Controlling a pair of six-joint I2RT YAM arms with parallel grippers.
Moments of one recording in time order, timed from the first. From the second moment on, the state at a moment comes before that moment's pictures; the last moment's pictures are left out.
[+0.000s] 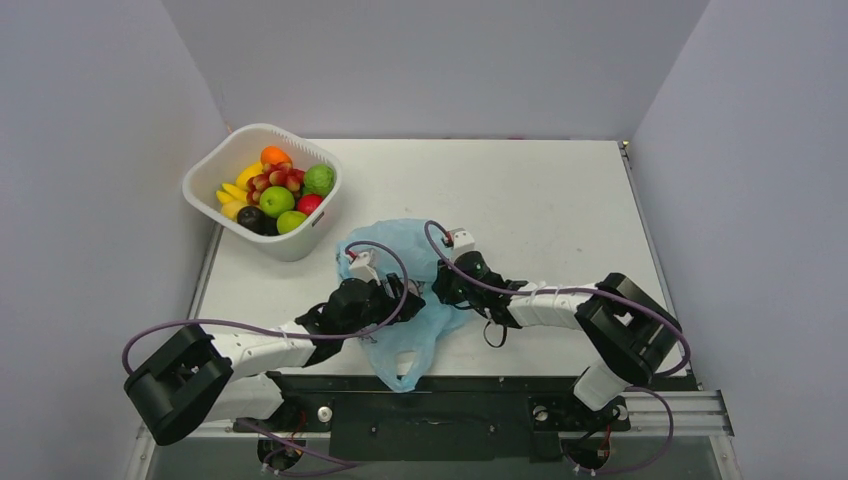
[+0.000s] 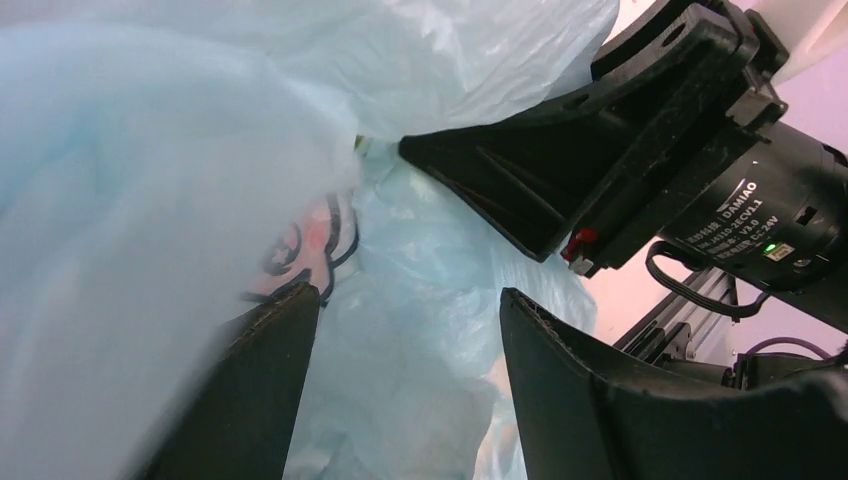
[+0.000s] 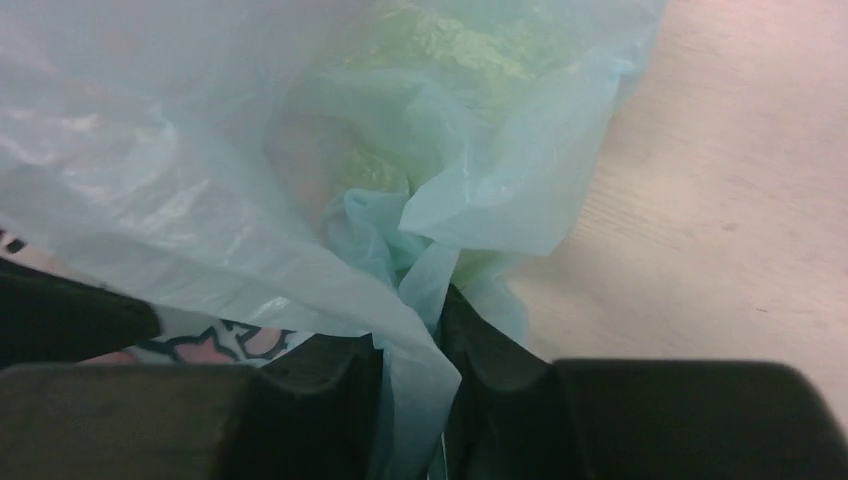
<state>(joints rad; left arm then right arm) -0.82 1.22 0.33 0.45 -0.06 -0.90 0.80 1.57 0.64 0.29 0.14 0.40</state>
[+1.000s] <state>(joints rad) -0.60 1.42 0.40 0.46 0.01 -0.83 0.70 1.68 0.54 0.67 -0.47 0.56</state>
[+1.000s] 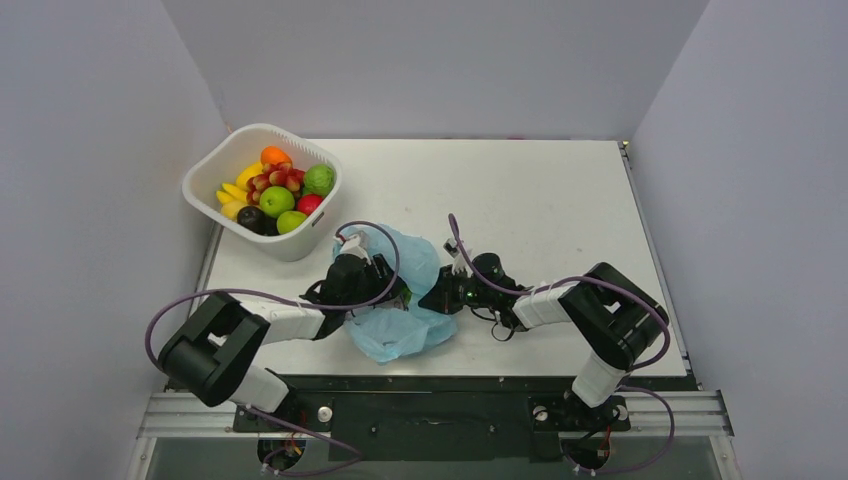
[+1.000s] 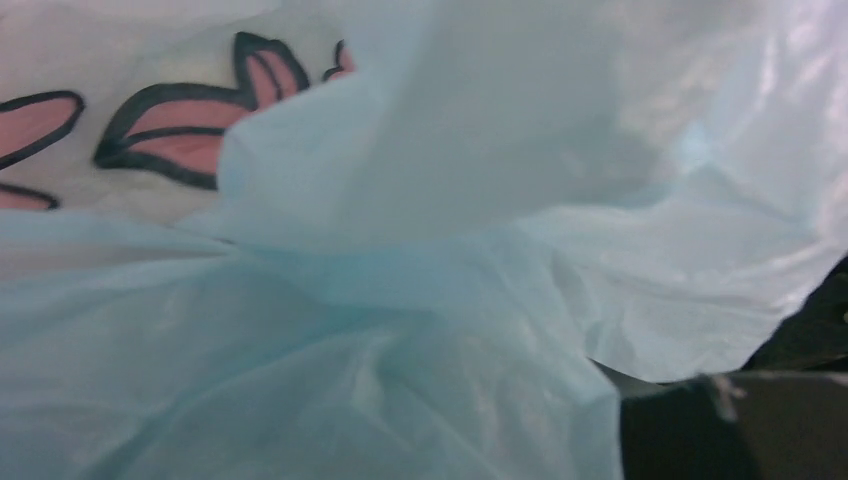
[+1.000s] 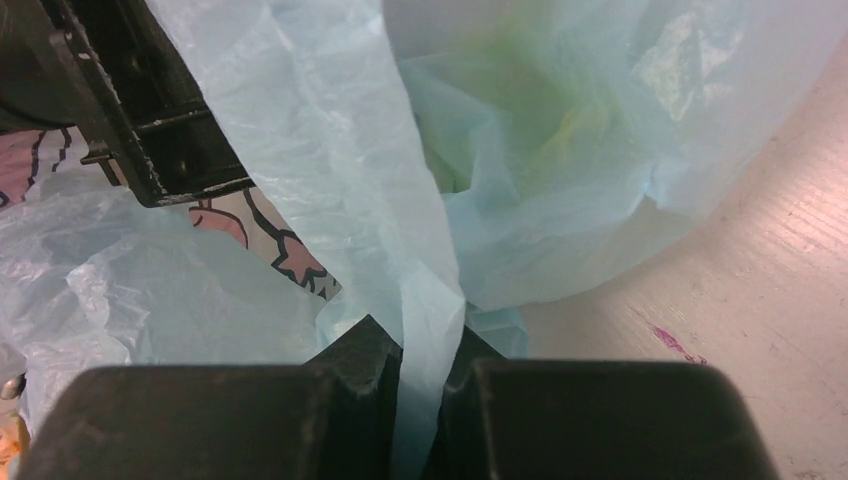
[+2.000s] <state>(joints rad) -0.64 1.62 0.51 0.66 0.11 -0.87 0.85 1.56 0.56 0.42 -0.11 0.49</state>
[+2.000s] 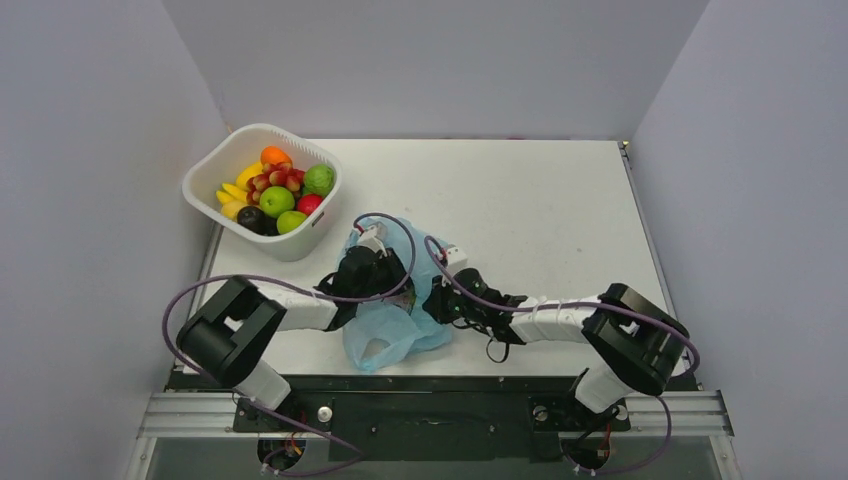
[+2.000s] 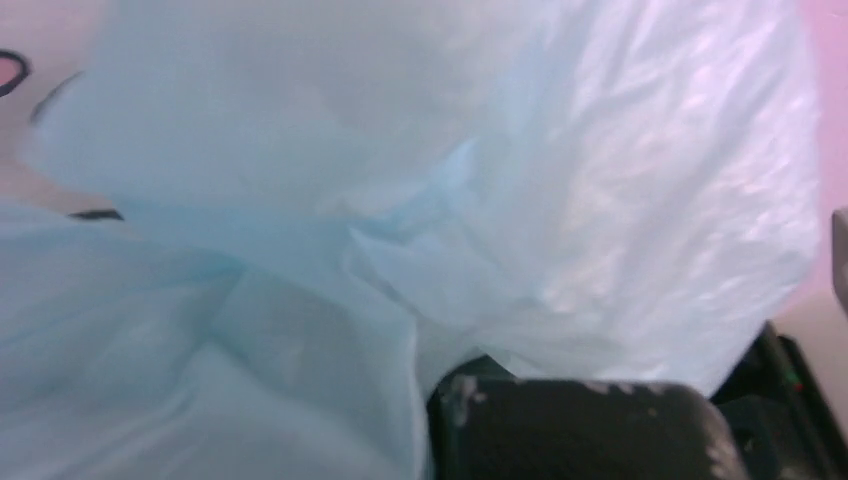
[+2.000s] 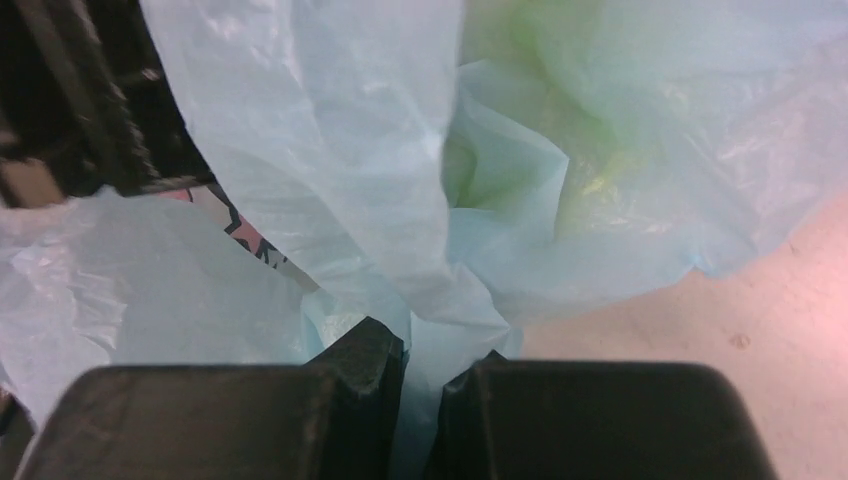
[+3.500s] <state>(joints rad) -0.52 0.84 0.65 0.10 0.67 -0.98 0.81 1.27 0.55 0.04 0.41 0.49</state>
